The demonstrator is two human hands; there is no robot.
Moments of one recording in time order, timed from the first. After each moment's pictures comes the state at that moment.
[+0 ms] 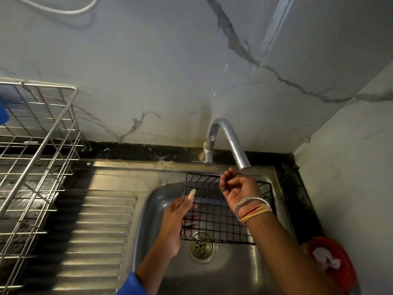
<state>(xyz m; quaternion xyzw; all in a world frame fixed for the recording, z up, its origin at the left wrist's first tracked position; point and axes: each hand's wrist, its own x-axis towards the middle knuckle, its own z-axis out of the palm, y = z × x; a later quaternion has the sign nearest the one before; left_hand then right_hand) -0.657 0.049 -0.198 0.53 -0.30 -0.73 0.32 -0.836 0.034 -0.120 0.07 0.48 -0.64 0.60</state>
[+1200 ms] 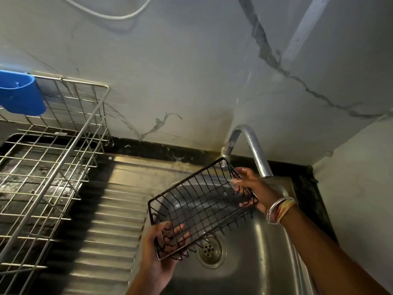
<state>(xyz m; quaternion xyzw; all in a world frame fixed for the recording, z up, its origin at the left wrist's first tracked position) -0.593 0.093 -0.208 0.47 -0.01 -0.76 0.45 -0.849 0.022 -0.104 -0.37 0.66 -0.31 0.57</state>
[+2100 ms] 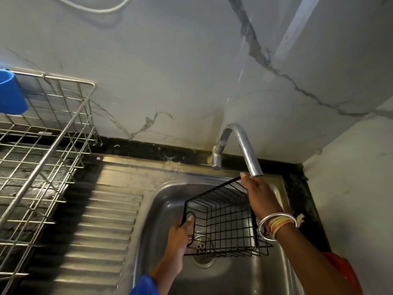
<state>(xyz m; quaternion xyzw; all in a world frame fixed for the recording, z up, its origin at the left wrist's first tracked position) -0.661 0.070 -0.229 0.64 -0.23 -0.69 0.24 -0.847 0.050 -0.092 -0.38 0.81 -0.29 0.34</state>
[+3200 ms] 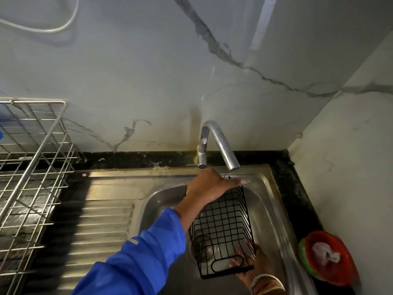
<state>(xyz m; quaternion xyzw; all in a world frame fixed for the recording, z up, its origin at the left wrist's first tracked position) -0.752 -0.013 -0.112 0.47 -0.77 -0.43 0.03 -0.840 0.168 -0.229 0.30 0.59 -0.54 0.52</state>
